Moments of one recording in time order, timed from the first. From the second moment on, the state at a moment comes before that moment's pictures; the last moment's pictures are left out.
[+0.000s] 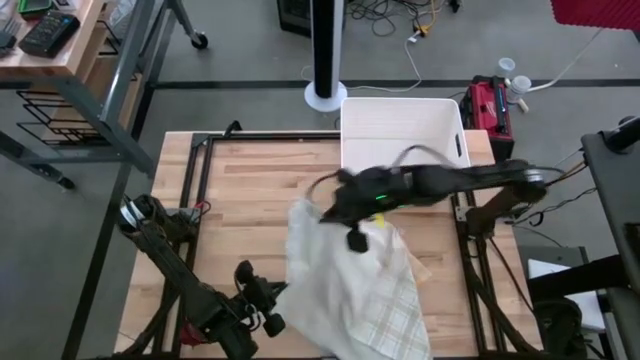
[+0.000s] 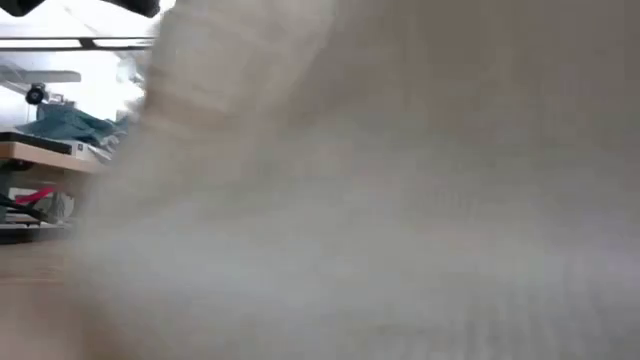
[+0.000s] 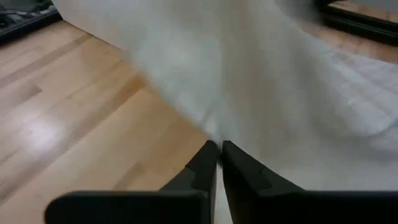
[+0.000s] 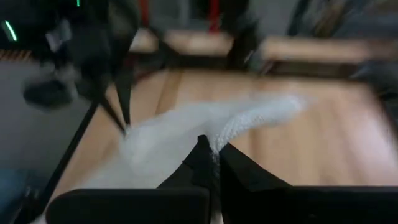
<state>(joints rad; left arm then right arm) -0.88 1.79 1.37 -0.89 -1.00 -1.37 0.12 1.59 1.60 -0.54 -0.06 0.01</state>
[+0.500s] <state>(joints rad) -0.86 1.78 1.25 -0.87 -1.22 -1.48 0.49 1.29 1.57 -0.57 0.45 0.06</state>
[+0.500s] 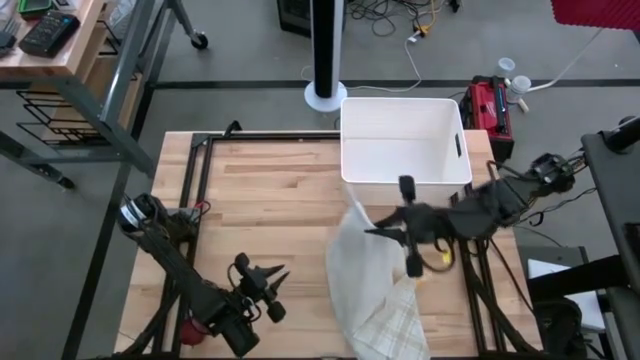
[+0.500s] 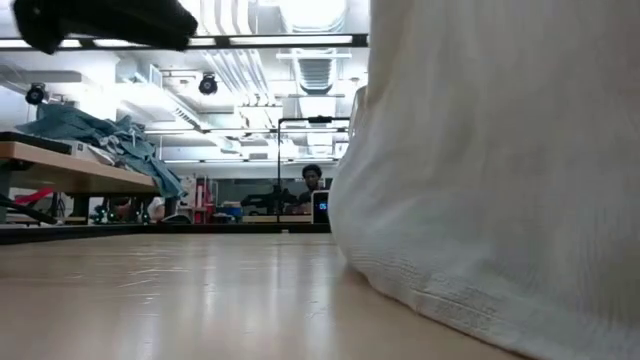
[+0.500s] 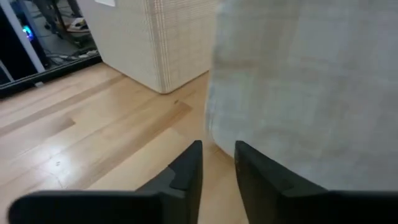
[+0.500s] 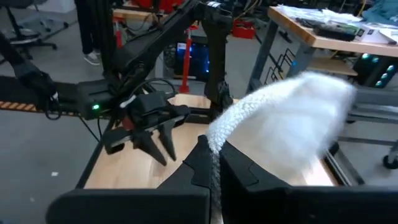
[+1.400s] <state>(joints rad) -0.58 1.66 0.87 0.83 -0.64 -0.27 0.86 1.29 1.83 -0.30 0.59 -0.39</state>
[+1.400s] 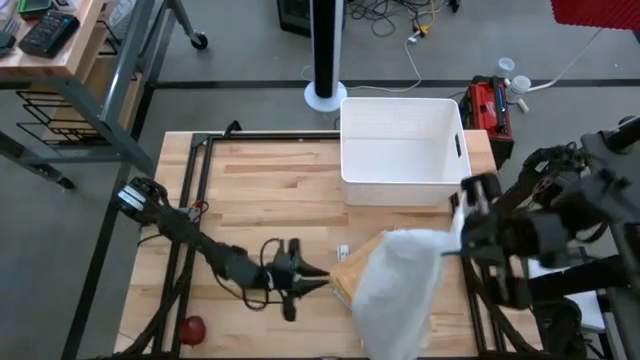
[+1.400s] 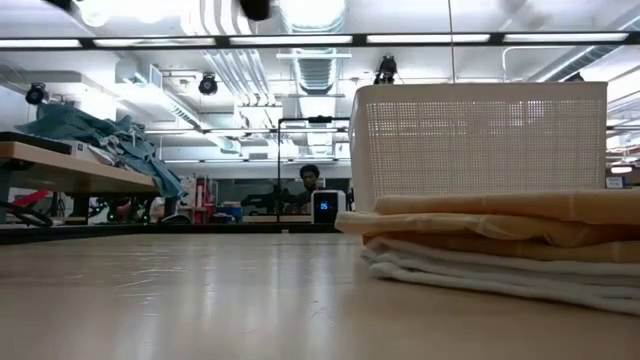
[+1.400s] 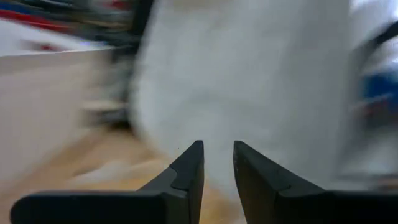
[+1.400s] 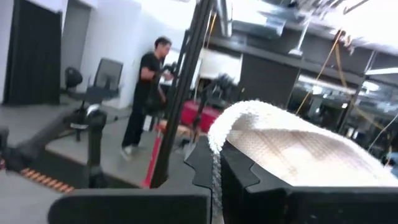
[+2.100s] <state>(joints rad) -0.39 2.03 1.09 1.17 0.00 -0.85 0.88 1.39 1.96 -0.32 0.59 -0.49</state>
